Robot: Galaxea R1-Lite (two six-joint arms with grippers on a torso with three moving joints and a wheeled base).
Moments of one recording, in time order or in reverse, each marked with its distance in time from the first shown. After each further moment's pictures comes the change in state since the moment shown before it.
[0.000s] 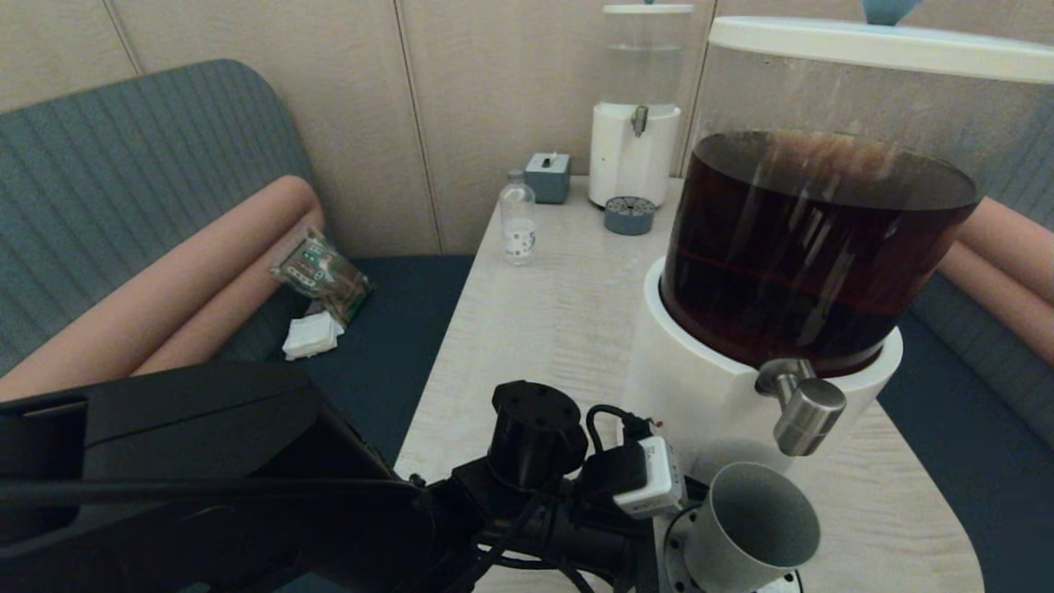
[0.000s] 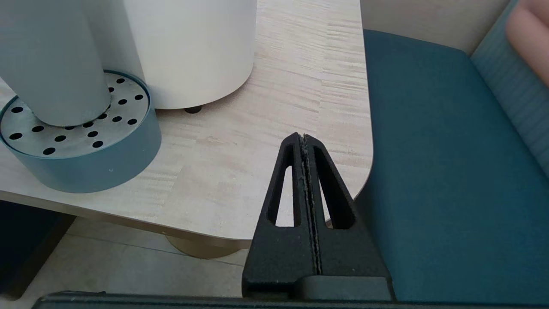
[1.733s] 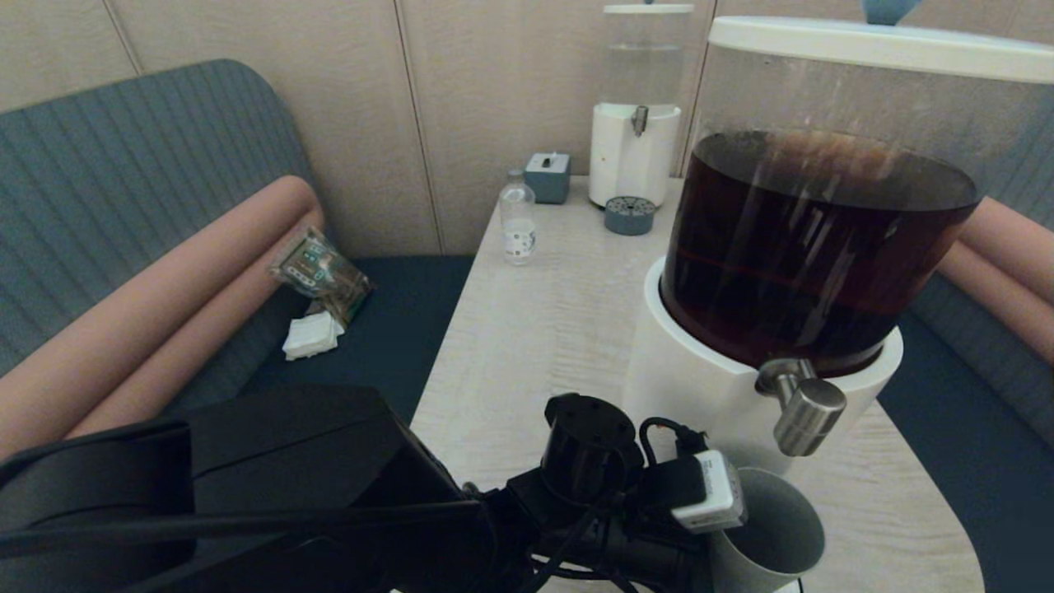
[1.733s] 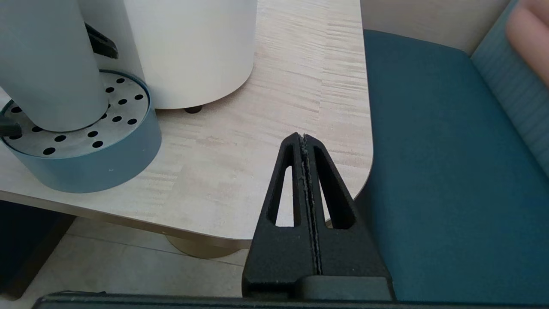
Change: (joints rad) left arm -0.070 0.093 -0.130 -0.003 0.033 -0.042; right arm 0.000 0.000 0.000 0.000 0.000 0.000
